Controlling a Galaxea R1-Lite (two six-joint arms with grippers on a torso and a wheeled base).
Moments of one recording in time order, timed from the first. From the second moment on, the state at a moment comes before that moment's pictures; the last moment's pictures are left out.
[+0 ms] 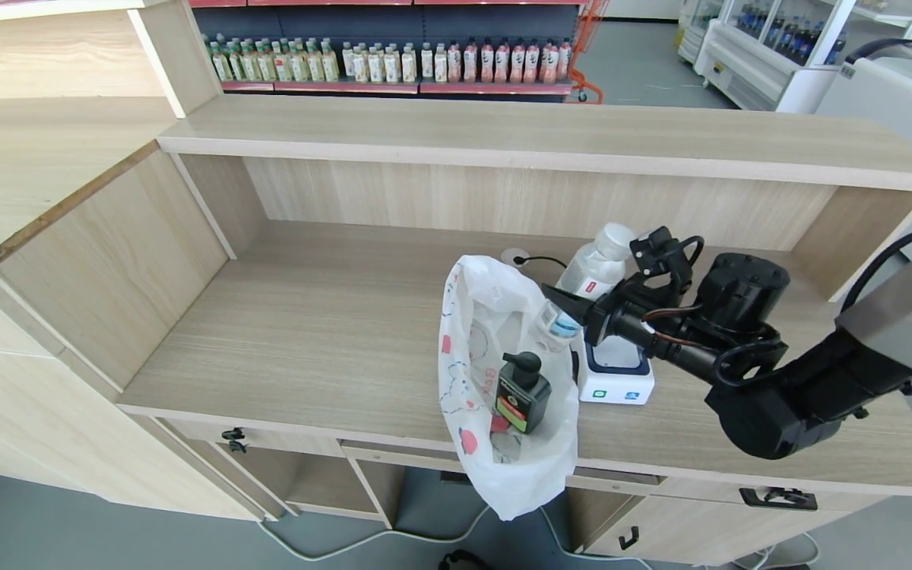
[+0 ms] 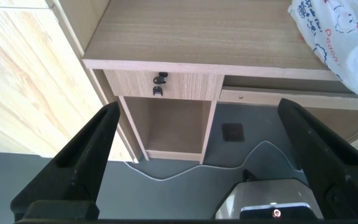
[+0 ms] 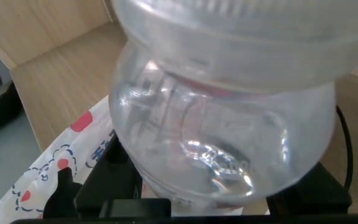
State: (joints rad) left arm -0.01 0.00 0.00 0.04 -0.04 0.03; right arm 0.34 2.11 -0.89 -1.36 0.45 -0.05
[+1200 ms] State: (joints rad) left arm -0.01 0.00 0.00 0.04 -0.04 0.03; right arm 0.34 2.30 -1.01 -1.37 0.55 -0.14
